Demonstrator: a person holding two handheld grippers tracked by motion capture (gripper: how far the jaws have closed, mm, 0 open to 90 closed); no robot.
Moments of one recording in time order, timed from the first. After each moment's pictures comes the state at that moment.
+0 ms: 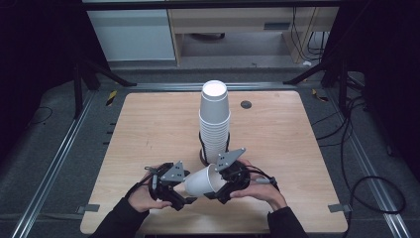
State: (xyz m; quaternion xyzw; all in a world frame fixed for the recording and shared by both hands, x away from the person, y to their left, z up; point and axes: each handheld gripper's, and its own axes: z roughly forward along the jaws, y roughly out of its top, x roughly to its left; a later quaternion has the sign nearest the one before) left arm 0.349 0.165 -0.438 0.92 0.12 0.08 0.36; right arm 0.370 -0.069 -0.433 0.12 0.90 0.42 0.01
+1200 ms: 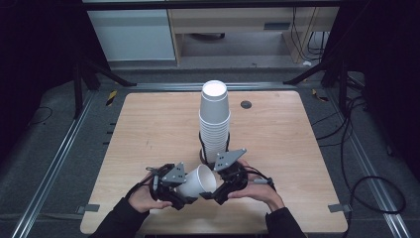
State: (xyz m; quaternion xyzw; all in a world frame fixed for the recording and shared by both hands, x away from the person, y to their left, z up) left arm 0.351 0.168 -0.439 0.92 0.12 0.07 0.36; right arm 0.367 -0.065 -0.430 0.12 0.87 0.47 0.01
